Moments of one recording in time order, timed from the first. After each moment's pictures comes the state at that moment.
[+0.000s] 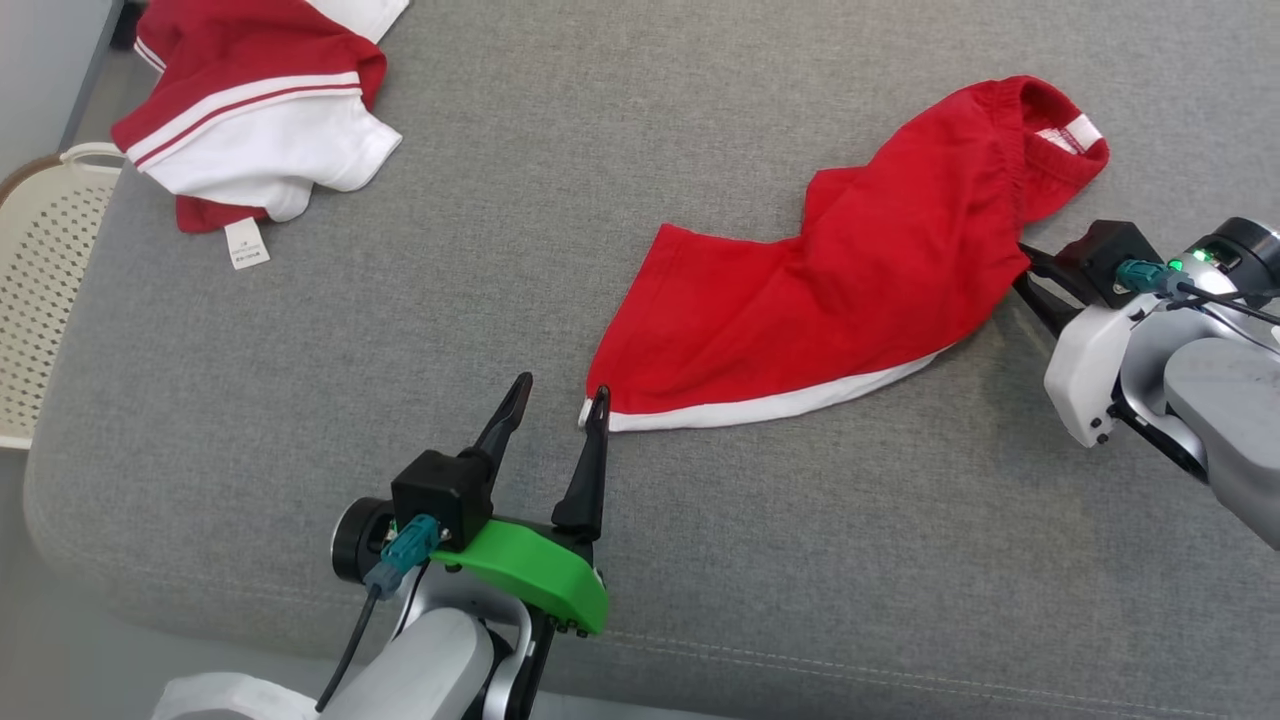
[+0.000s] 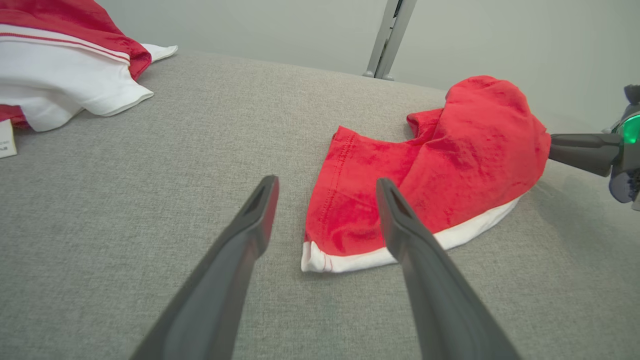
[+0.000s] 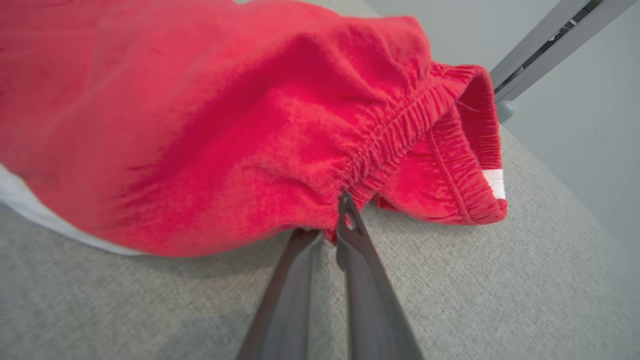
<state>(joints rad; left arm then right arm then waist) -0.36 0.23 -0.75 0.20 -0.66 0.24 -0.24 -0.99 -0.63 1.27 0.78 0.74 0.13 -0.26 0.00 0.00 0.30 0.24</state>
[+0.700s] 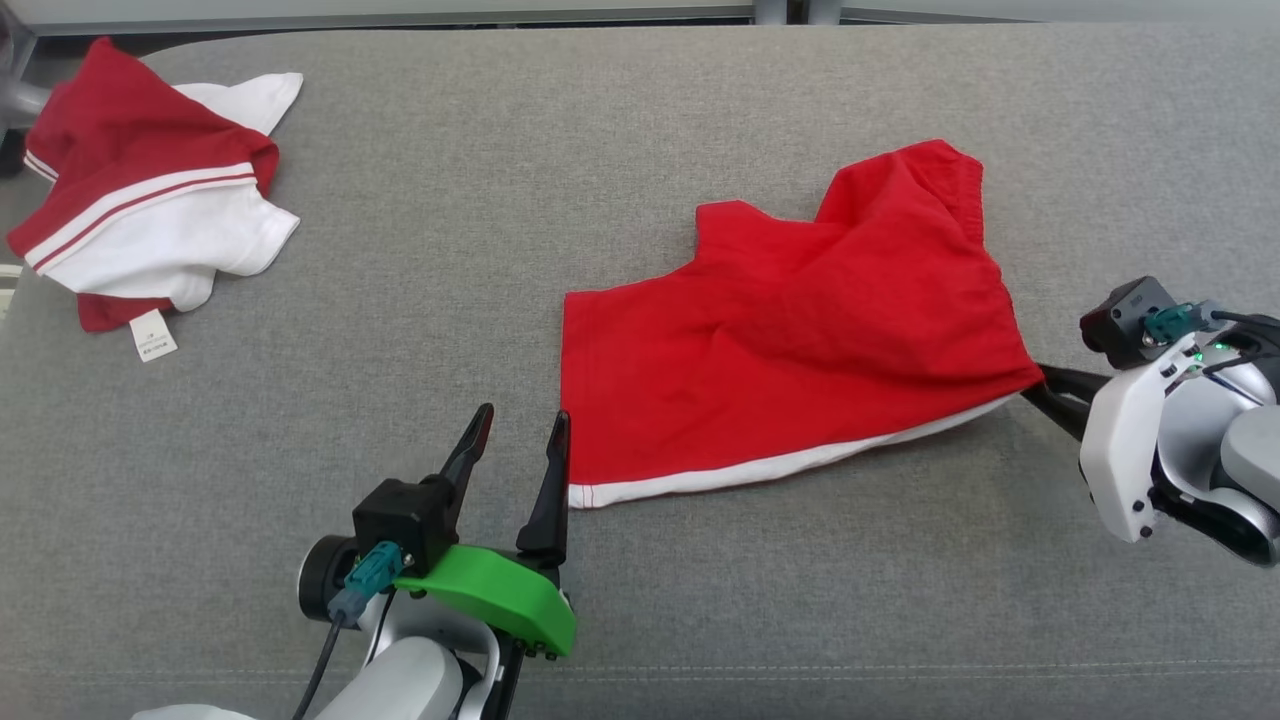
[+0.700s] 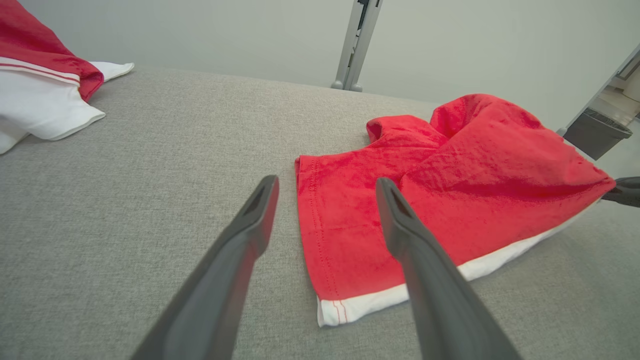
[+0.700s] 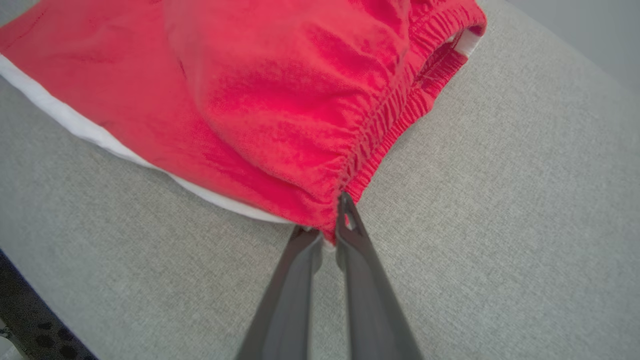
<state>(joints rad) -0.30 0.27 -0.72 0.17 -0.68 0.27 -0.24 -0.88 -0.86 1.28 0.36 0.96 0.13 0.04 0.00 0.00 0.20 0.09</state>
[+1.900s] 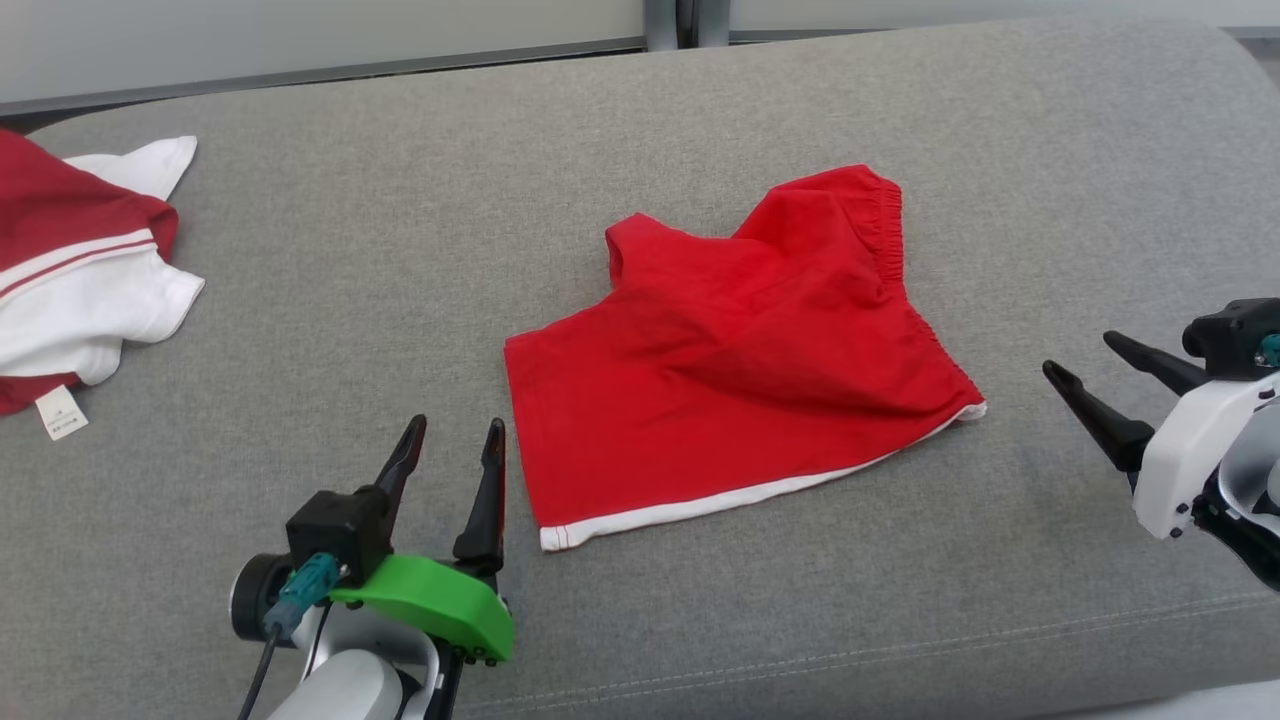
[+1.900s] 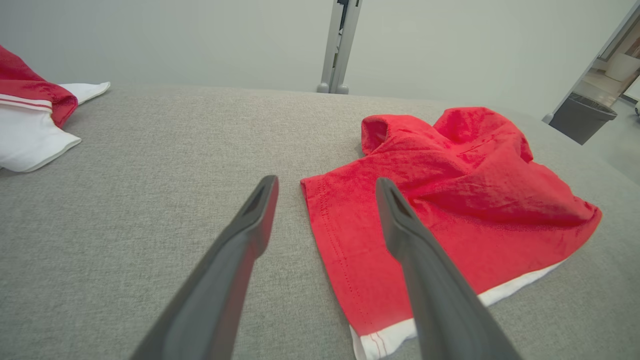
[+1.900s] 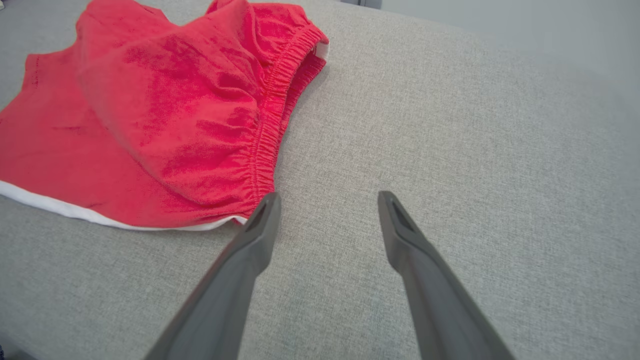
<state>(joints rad) -0.27 0.35 -0.69 0.14 -0.70 0.30 -0.23 -0.75 -0.86 1.18 0.47 1.10 0.13 -0.20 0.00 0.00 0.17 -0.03</state>
